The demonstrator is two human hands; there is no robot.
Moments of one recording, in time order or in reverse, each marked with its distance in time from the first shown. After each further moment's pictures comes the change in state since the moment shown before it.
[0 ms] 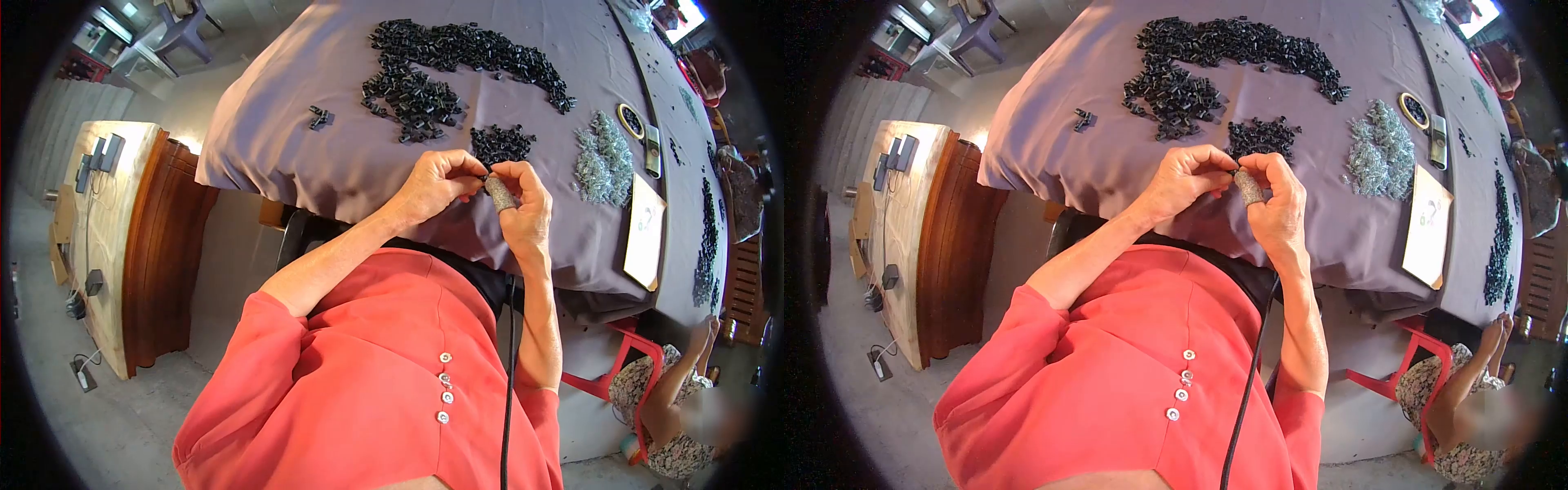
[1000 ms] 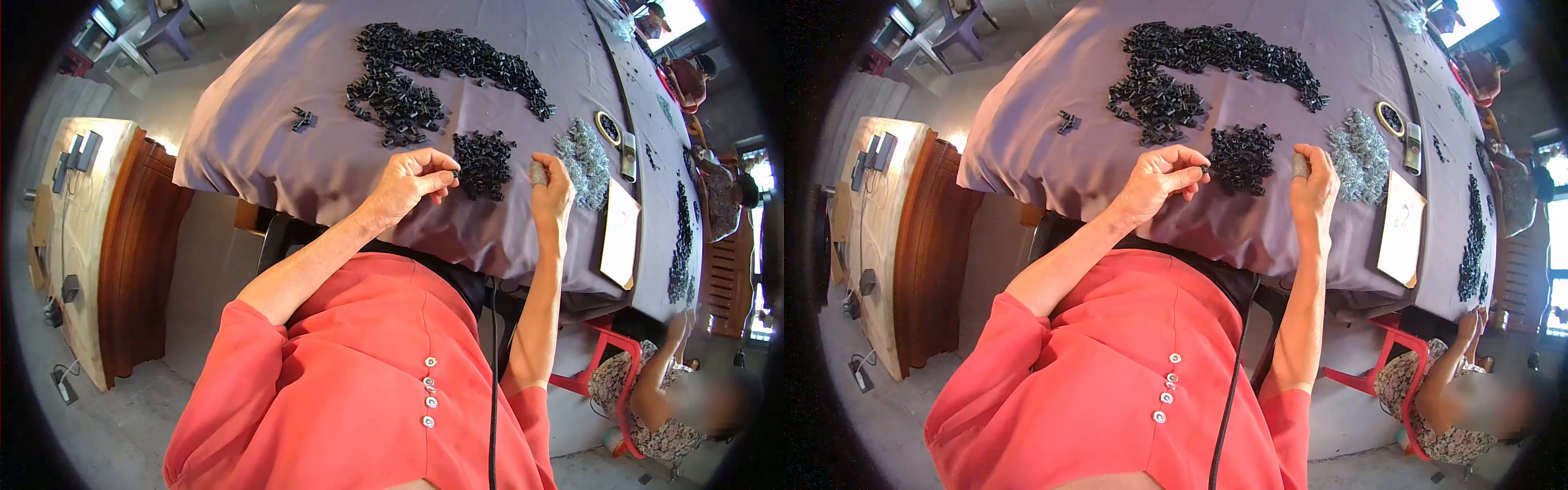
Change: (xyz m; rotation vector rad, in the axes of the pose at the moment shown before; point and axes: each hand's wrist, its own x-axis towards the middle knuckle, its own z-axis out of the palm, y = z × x) left_hand -0.008 0.005 -0.011 -0.207 0.049 -0.012; right_hand 0.037 0.046 -0.052 -0.448 0.225 0.000
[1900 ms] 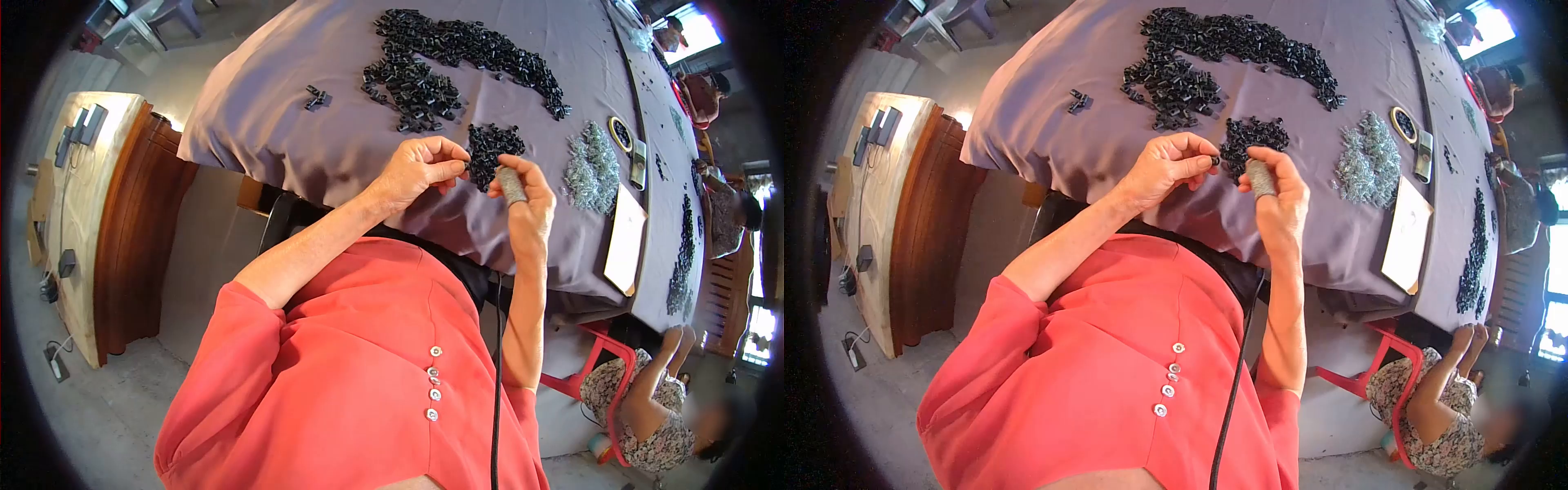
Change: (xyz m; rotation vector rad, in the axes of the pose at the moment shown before) left_hand -0.001 -0.007 -0.007 -0.074 -0.019 0.013; right_hand -0.040 -0.064 0.013 0.731 -0.274 0.196
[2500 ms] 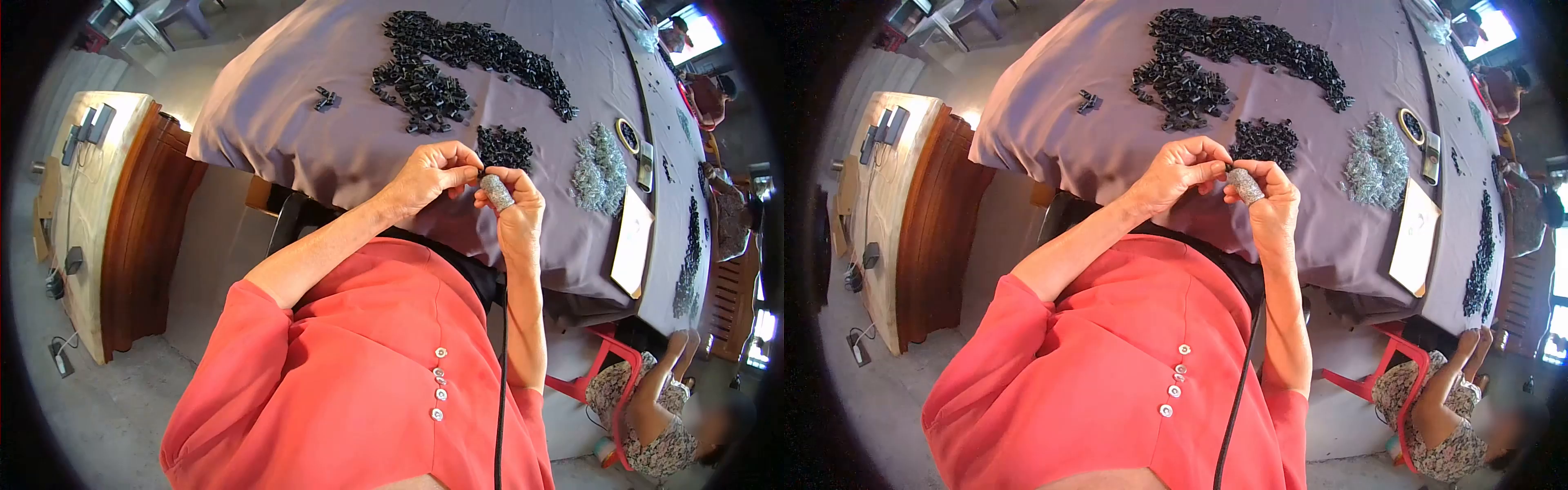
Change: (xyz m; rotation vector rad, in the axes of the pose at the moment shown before) left_hand -0.002 -0.002 0.003 0.084 -0.054 0.026; right_hand -0.007 0.020 0.015 0.301 -0.041 0.116
